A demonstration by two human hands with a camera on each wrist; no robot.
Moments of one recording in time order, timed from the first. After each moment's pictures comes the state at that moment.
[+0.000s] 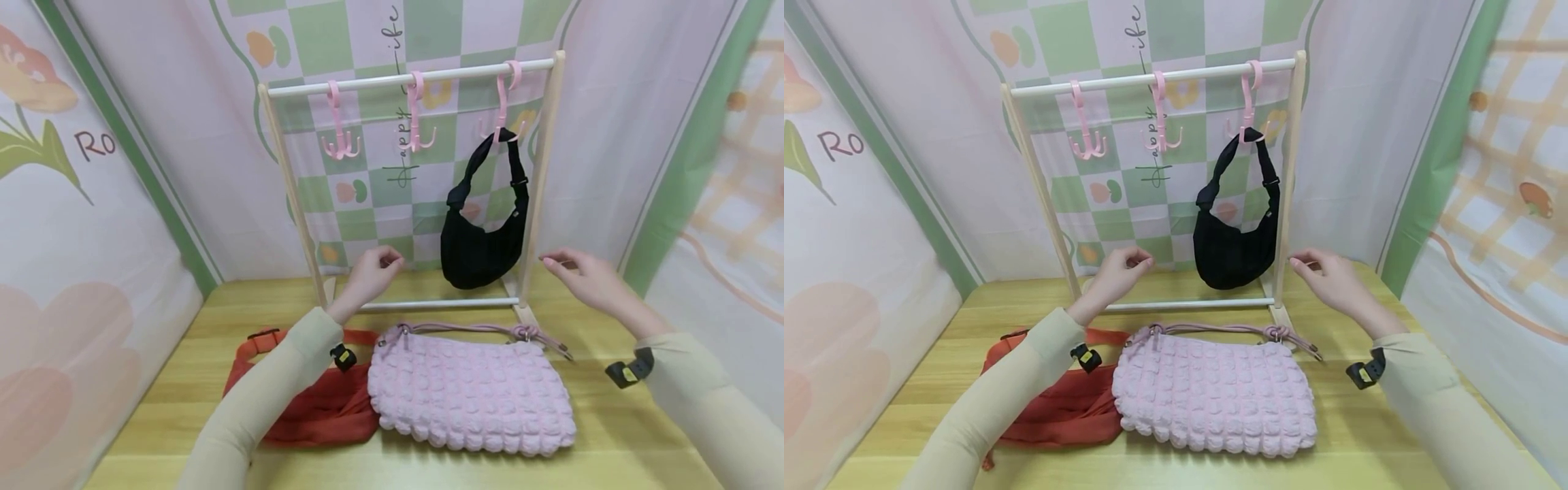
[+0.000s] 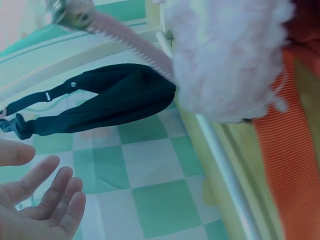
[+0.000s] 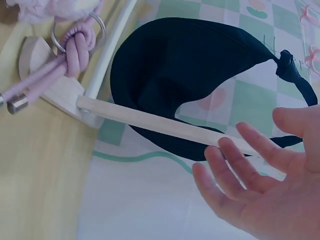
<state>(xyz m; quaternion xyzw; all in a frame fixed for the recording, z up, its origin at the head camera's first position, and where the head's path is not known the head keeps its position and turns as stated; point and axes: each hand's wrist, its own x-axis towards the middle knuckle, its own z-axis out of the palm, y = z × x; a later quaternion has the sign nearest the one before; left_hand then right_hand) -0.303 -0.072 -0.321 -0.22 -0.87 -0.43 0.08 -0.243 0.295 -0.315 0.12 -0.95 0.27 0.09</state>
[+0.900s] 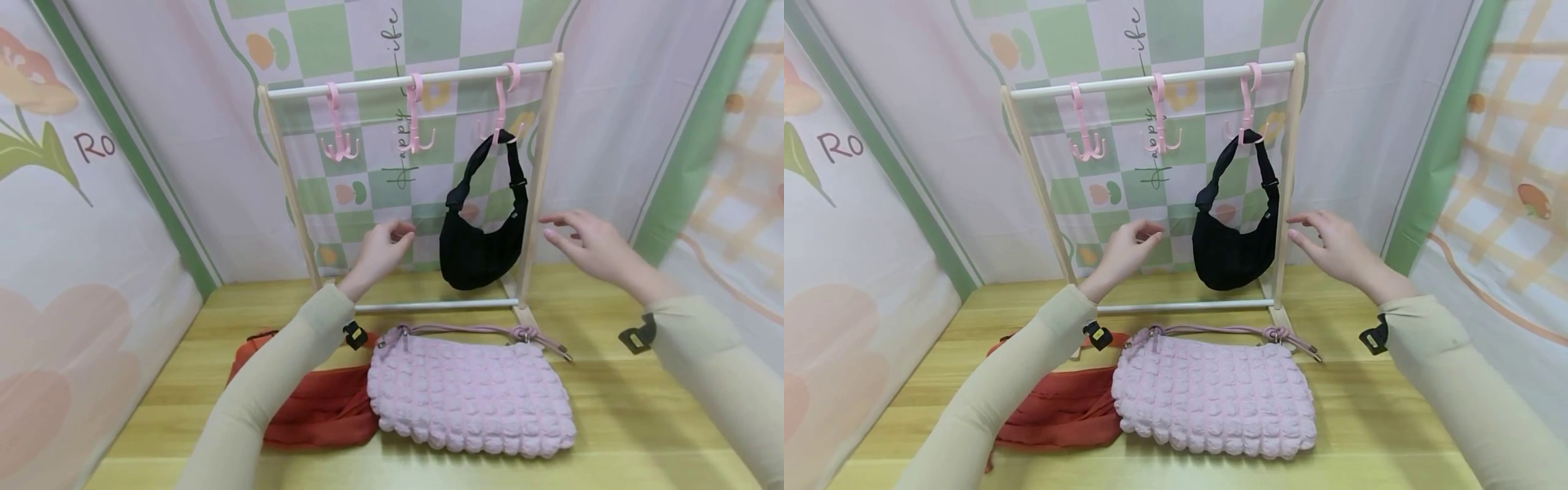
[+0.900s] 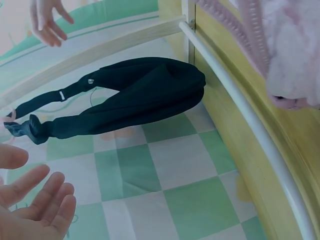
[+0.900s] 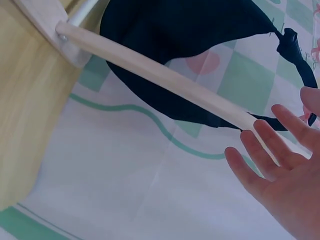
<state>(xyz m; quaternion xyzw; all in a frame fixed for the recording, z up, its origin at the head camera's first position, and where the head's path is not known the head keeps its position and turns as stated) -0.321 -0.051 -0.288 -0.22 -0.87 -0.43 0.11 -0.266 0.301 -0.276 0.21 -0.93 0.22 0.21</state>
